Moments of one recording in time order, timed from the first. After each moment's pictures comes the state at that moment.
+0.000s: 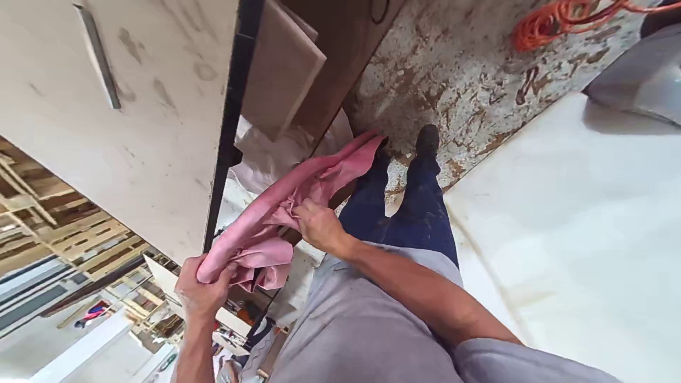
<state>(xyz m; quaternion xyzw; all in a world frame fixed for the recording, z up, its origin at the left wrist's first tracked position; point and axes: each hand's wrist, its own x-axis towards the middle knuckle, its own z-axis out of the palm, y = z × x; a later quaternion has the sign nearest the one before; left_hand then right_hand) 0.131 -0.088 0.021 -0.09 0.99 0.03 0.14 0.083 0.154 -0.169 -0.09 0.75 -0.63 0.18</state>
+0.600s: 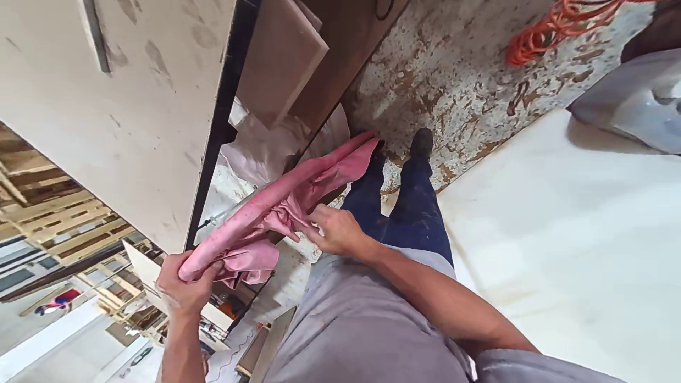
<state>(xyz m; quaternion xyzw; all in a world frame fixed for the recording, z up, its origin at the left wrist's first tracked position) 0.164 -0.087 0.034 -0.12 0.98 0.06 0.11 0.107 0.221 -0.169 -0.17 0.70 -0.62 0.31</state>
